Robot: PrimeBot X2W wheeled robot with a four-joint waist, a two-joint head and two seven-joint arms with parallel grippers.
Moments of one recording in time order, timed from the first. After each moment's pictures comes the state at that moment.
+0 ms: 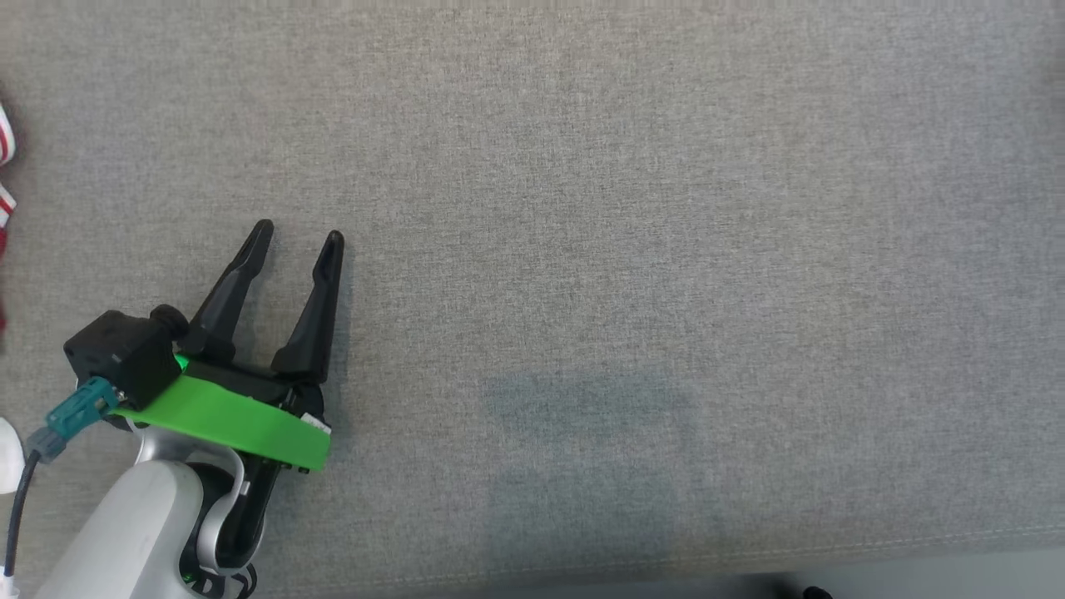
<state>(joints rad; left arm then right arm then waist) -0.27 0.36 -0.45 -0.10 -0.73 0.07 -0.18 -0.71 -0.68 -0.07 0.46 0.34 -0.13 0.00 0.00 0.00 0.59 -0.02</state>
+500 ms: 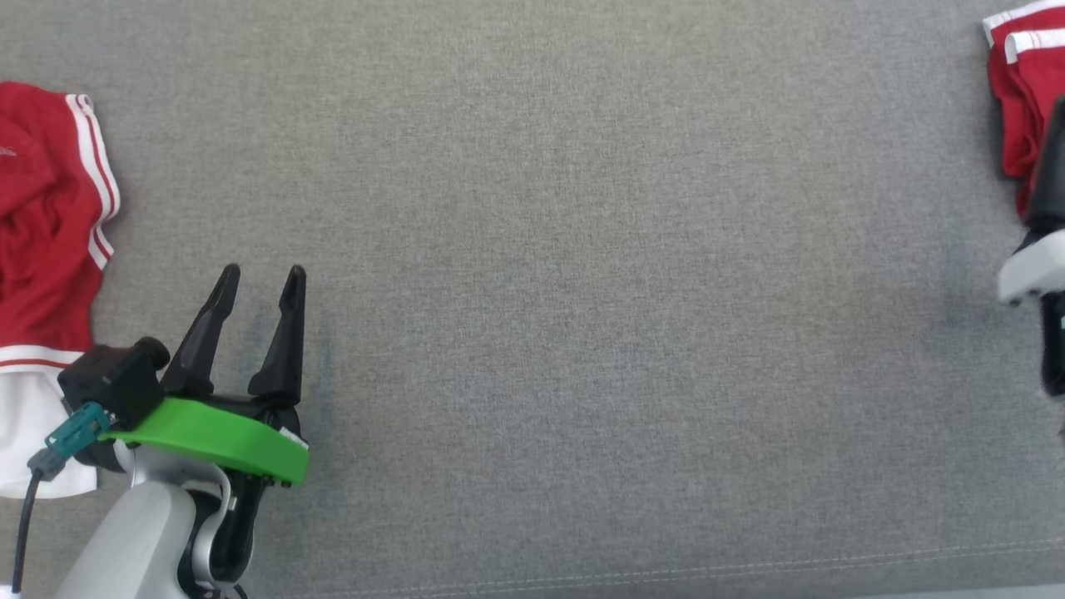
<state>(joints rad) -0.24 0.32 -0.40 0.06 -0.74 0.05 -0.23 -0.40 -0.40 0.05 0.32 0.34 -0.13 -0.23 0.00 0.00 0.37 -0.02</state>
